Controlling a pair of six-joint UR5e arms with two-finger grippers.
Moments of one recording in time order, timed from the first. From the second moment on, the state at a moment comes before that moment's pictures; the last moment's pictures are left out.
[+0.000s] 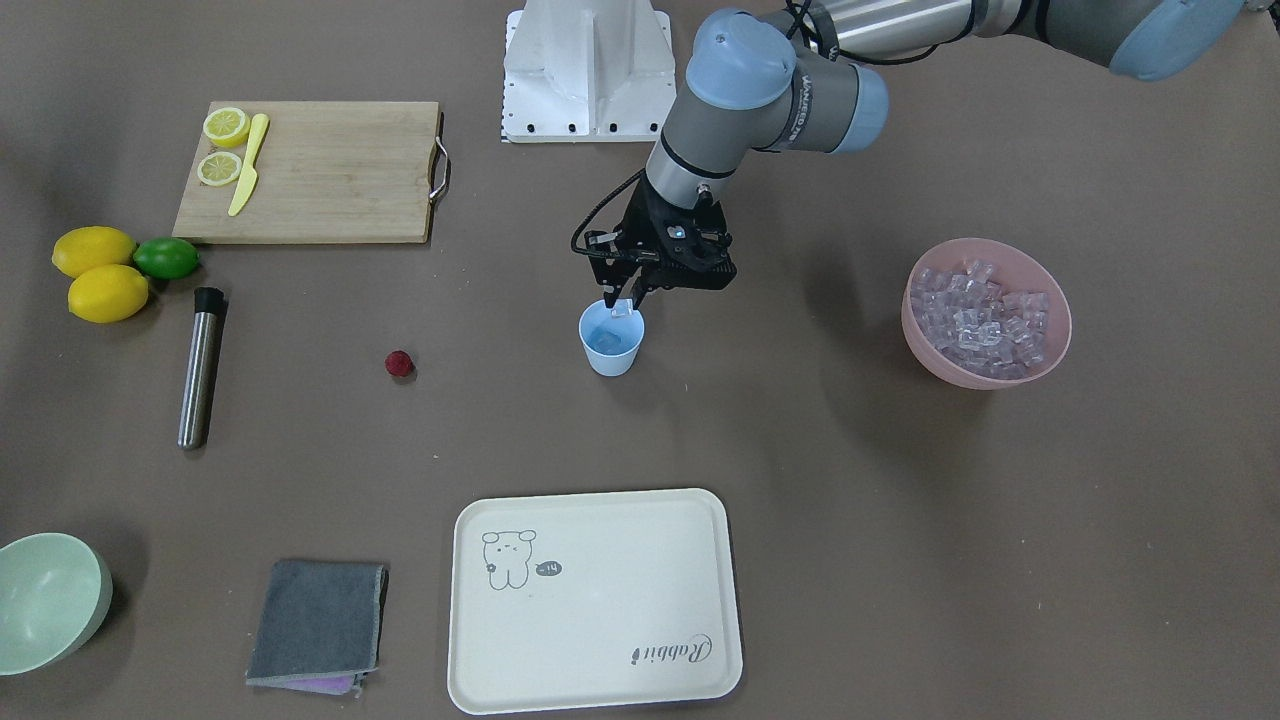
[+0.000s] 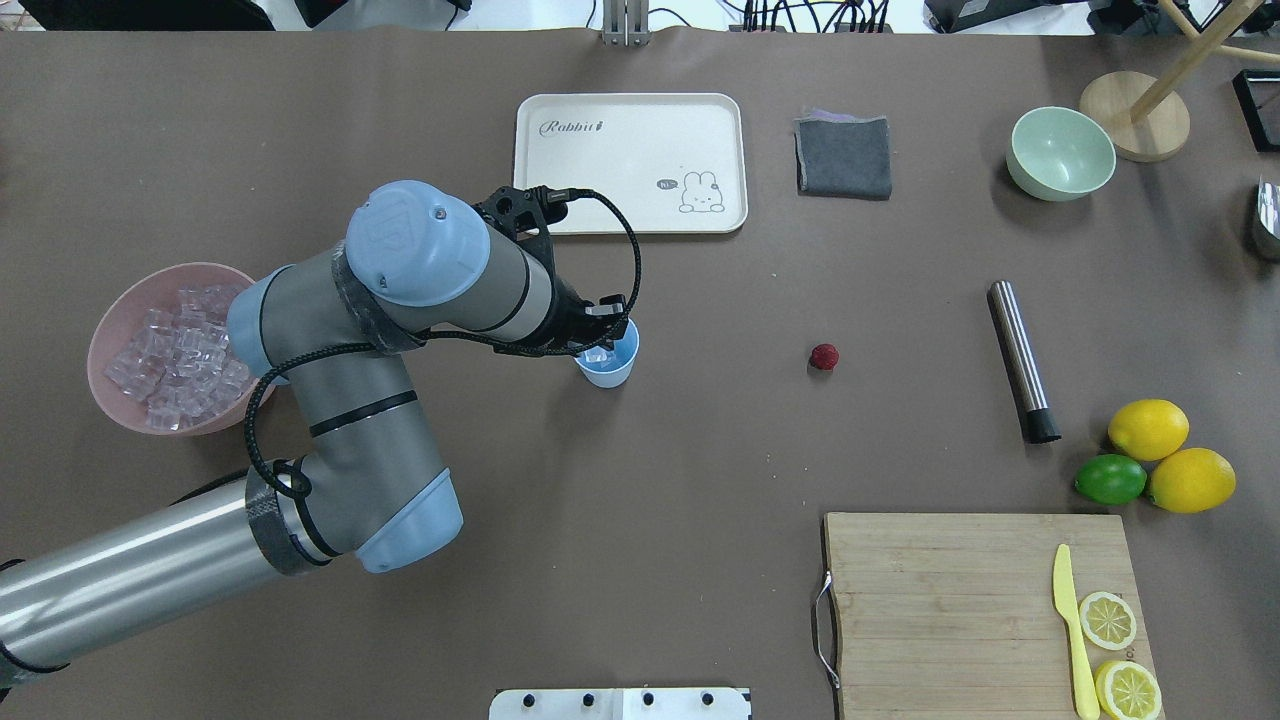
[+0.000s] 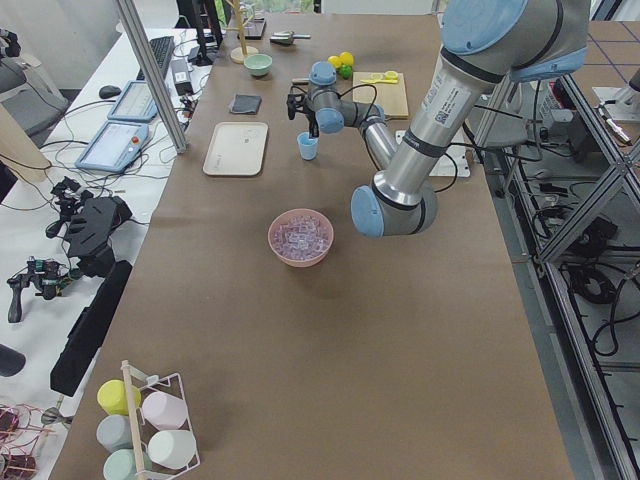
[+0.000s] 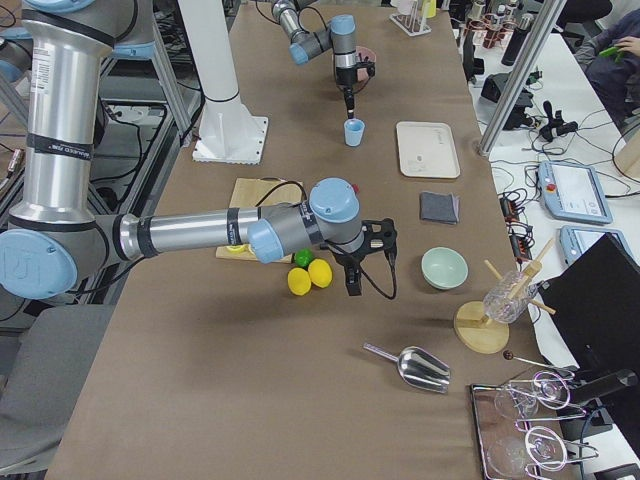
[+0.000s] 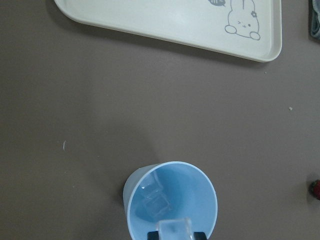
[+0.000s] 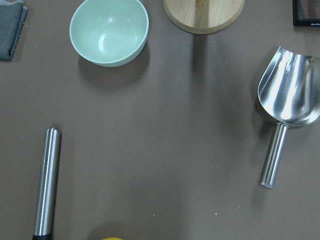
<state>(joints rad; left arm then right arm) -0.55 -2.26 -1.64 -1.91 -1.89 -1.41 1.47 -1.74 1.87 -1.27 2.38 0.32</state>
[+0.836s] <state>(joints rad) -0.61 -2.17 -1.88 -1.58 -1.88 -1.12 1.43 -1.68 1.88 -1.28 2.38 0.45</state>
